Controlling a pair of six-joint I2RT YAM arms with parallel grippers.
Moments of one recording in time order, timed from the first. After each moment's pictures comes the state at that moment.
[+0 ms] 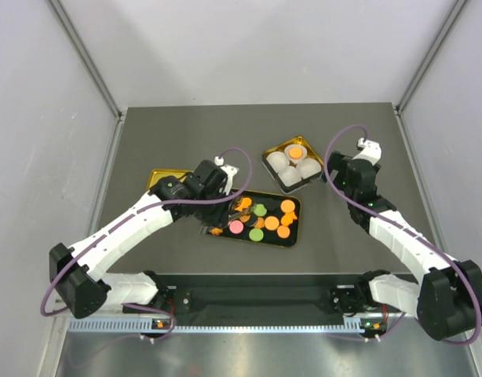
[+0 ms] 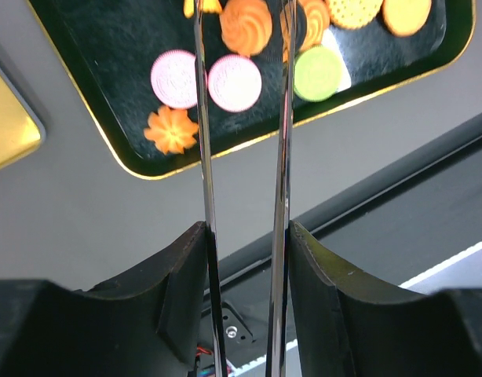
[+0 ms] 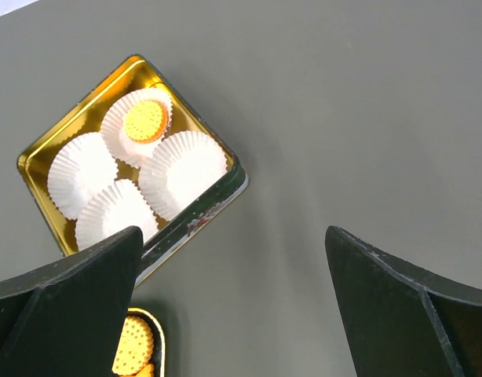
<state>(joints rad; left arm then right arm) -0.76 1.25 1.17 -0.96 0.00 -0.29 0.28 1.10 0.63 0.06 0.34 0.41</state>
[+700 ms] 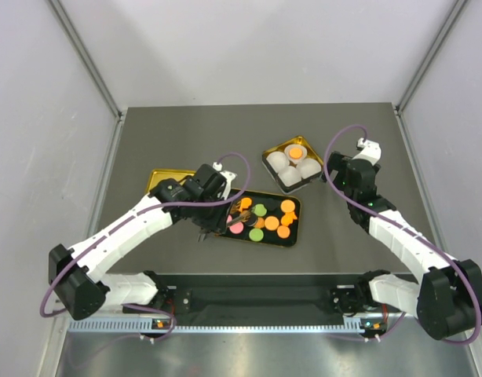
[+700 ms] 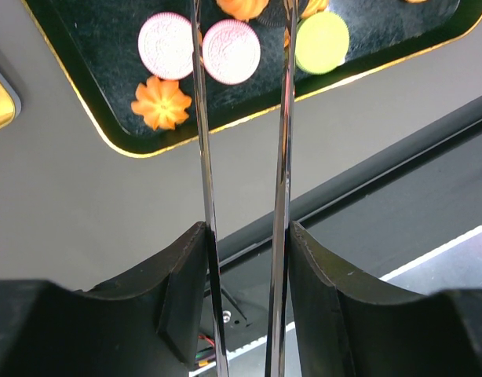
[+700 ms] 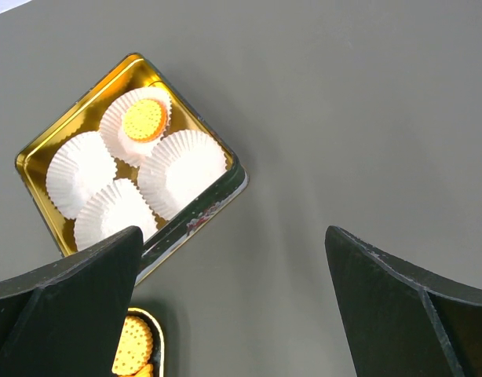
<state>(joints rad) -0.76 1.24 1.13 -0.98 0.03 -0.31 0.28 1.11 0.63 0.06 0.34 0.41</state>
